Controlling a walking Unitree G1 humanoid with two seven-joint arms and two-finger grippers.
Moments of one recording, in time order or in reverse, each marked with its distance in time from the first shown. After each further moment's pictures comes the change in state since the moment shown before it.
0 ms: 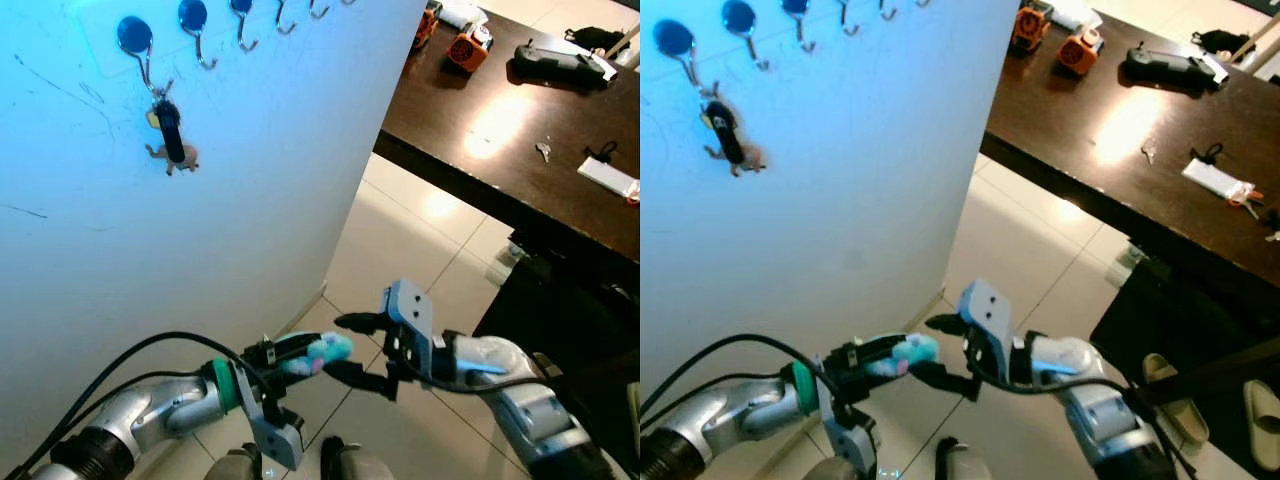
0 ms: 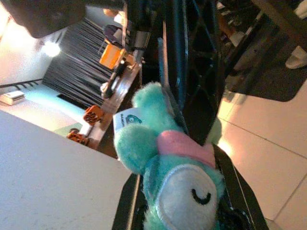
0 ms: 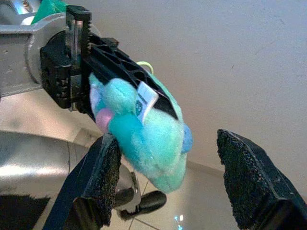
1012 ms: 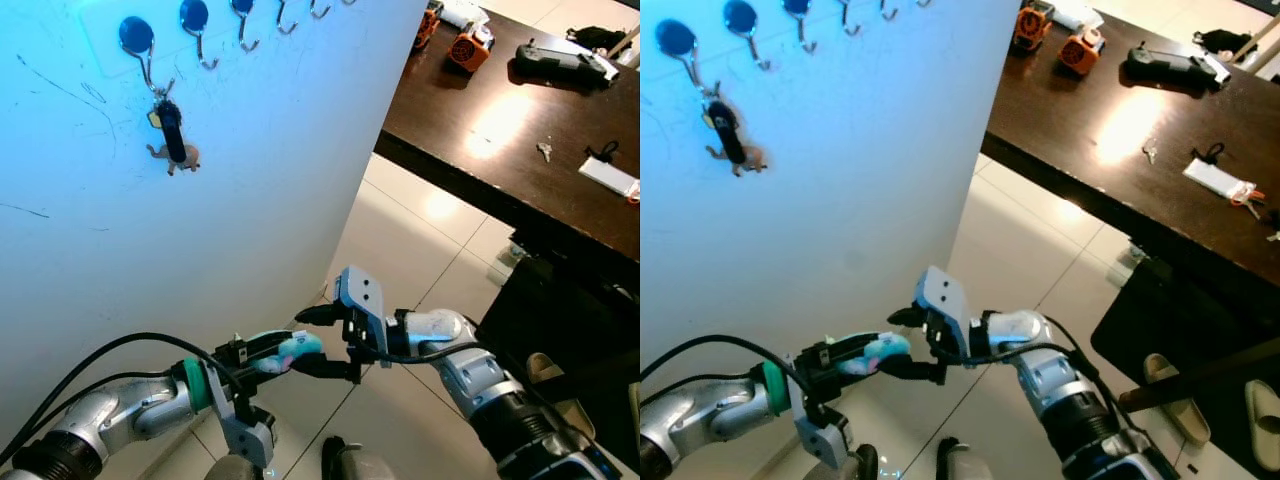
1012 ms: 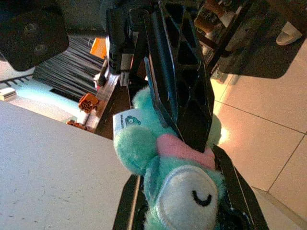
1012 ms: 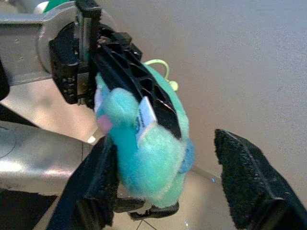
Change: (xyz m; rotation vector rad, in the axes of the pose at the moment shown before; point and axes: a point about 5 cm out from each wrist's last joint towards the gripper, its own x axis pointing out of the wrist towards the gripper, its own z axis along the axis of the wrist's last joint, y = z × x) left arm -0.025 0.001 -0.007 0.033 0.039 -0.061; right arm 0.049 -0.006 0.006 -0.041 0.022 0.208
